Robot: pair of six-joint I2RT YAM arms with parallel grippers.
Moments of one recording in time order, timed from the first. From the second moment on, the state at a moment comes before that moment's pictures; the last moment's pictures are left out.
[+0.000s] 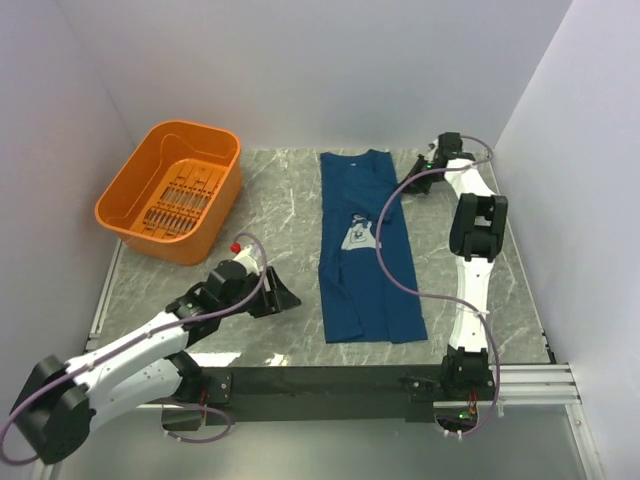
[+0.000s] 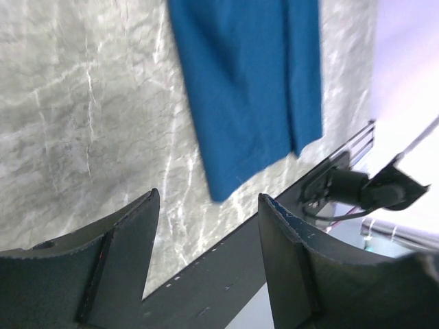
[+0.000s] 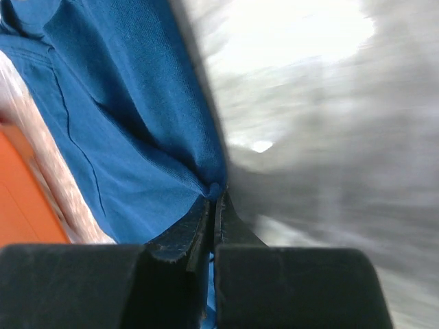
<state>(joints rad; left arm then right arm) -0.70 0.87 0.40 -0.08 0.20 -0.92 -0.07 2.55 2.18 -0.67 -0.55 0.50</state>
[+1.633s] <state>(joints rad) -1.10 1.53 0.76 -0.22 0.00 -0.90 -0.16 1.72 1.09 -0.77 -0.54 -0.37</state>
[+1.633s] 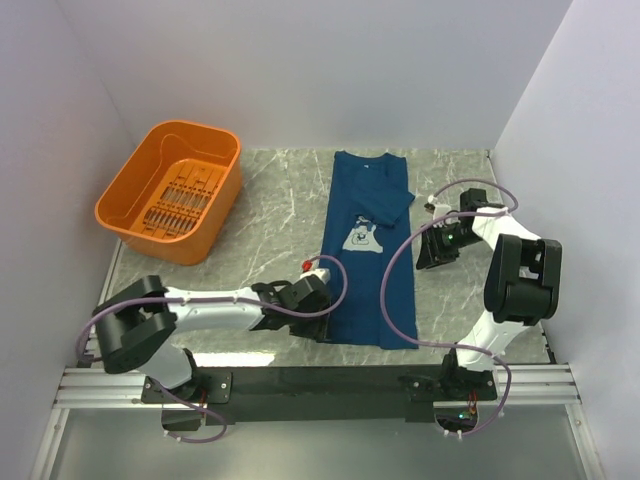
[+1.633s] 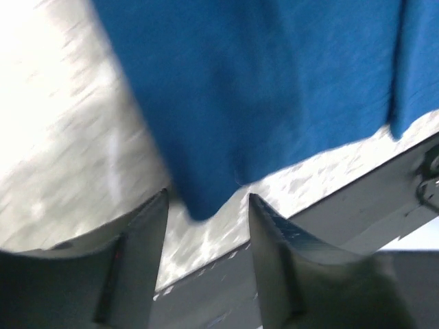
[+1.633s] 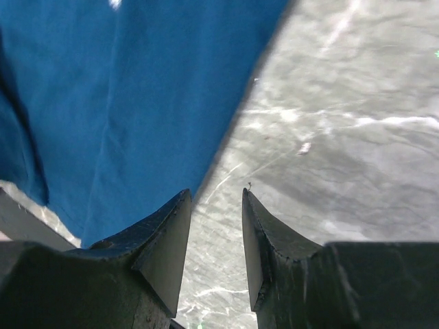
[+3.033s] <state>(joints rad) -0.96 0.81 0.44 -0.27 -0.12 -0.98 0.45 1.96 1.20 -0.61 -0.73 0.02</state>
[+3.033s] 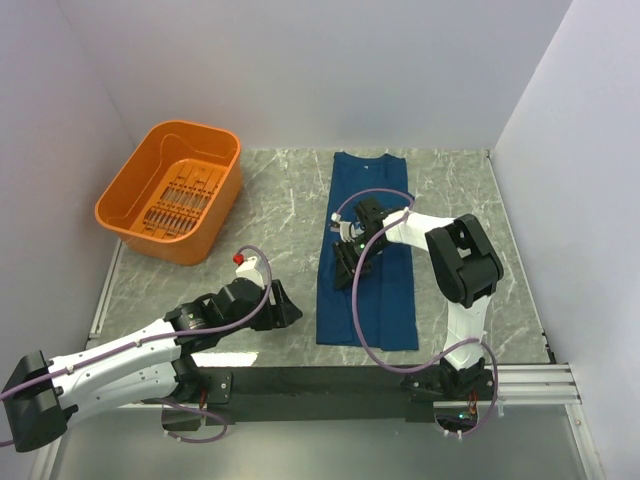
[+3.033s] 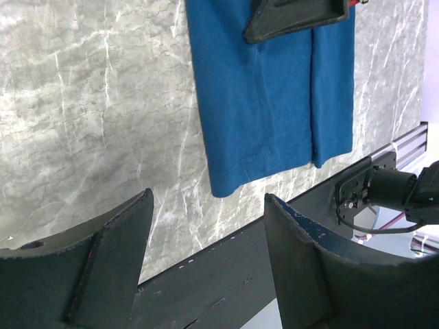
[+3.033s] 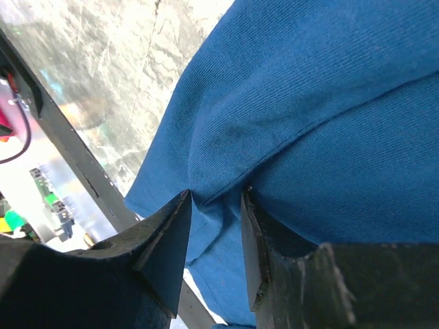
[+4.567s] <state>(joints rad) -0.97 0.98 0.45 -0.18 -0.01 -0.91 0.38 1.79 1.13 -0.69 -0.68 -0.06</state>
